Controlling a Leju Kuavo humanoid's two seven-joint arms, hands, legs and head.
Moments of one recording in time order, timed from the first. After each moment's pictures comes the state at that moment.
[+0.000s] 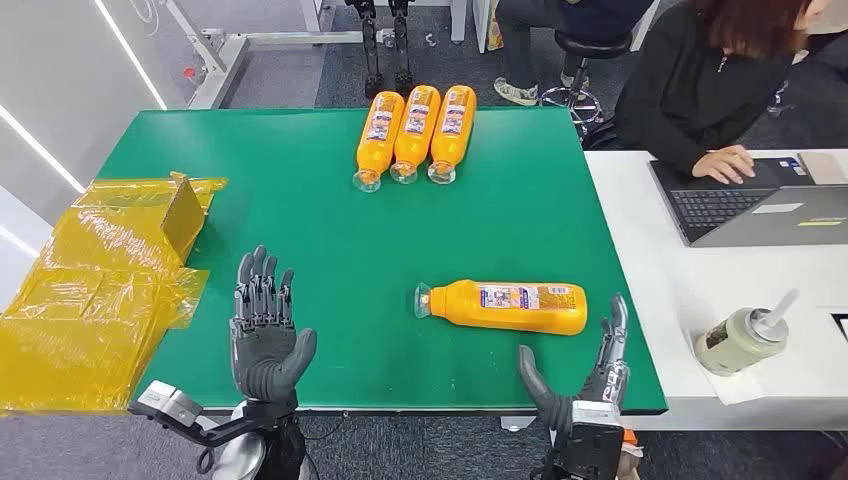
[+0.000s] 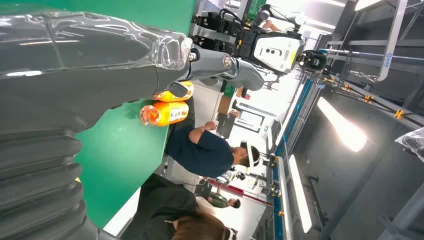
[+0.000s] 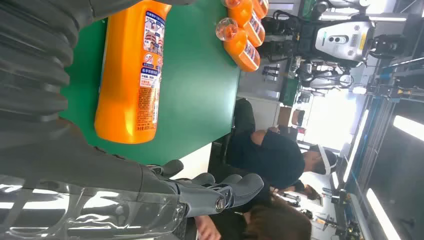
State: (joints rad) left arm 0.00 -0.24 -0.31 -1.16 0.07 -0.06 -0.70; right arm 0.16 0.18 0.19 -1.57 0.31 -0.50 -0.64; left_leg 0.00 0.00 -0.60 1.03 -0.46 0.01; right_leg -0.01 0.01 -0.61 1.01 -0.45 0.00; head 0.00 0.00
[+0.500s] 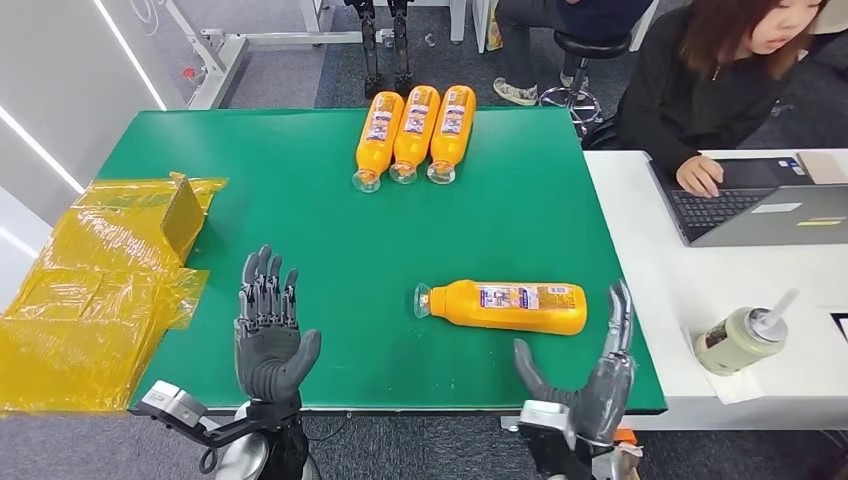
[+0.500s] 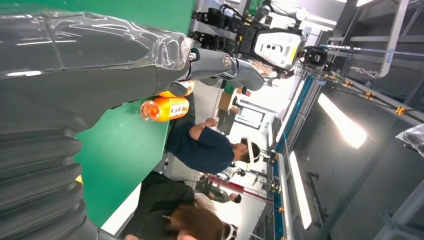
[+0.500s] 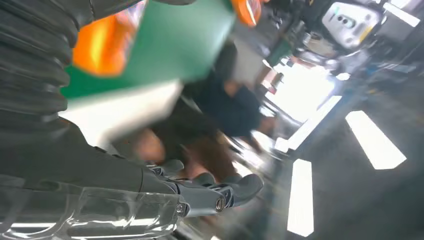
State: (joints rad) left arm 0.00 -0.24 -0.32 -1.16 0.06 -0.07 -0.70; right arm 0.14 0.18 0.16 -1.61 0.82 -0.66 -0.57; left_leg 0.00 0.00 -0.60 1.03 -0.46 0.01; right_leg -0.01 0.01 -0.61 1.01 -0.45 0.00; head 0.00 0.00
